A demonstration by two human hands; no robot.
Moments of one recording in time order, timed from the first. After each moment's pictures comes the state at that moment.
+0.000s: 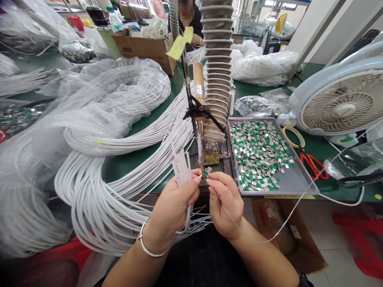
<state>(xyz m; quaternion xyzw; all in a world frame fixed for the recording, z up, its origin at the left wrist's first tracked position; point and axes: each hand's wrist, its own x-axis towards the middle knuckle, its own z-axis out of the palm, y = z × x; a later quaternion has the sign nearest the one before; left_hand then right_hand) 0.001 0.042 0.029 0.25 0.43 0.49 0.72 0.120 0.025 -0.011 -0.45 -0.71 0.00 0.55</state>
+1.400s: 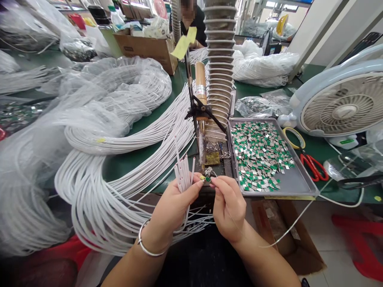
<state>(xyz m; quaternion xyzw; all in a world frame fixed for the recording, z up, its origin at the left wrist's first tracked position) -0.009 0.038 0.009 0.37 0.44 0.47 0.67 0.124 0.022 -0.013 -0.47 -0.70 0.02 0.53</state>
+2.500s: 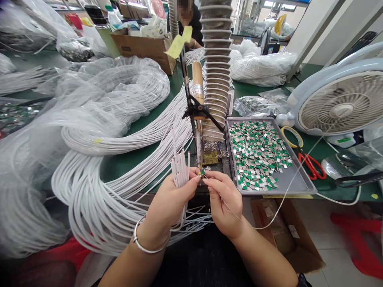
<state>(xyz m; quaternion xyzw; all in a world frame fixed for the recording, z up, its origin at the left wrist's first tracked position) -0.009 0.044 0.020 0.41 0.45 0.48 0.63 0.125 0.026 -0.014 -0.42 -0.70 0.13 0.56</state>
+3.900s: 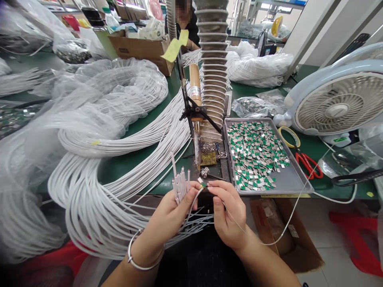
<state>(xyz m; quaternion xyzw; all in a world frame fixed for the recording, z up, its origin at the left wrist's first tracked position) -0.022 0.024 0.004 0.50 0.46 0.41 0.61 0.135 0.006 -0.014 -0.45 -0.71 0.12 0.52</state>
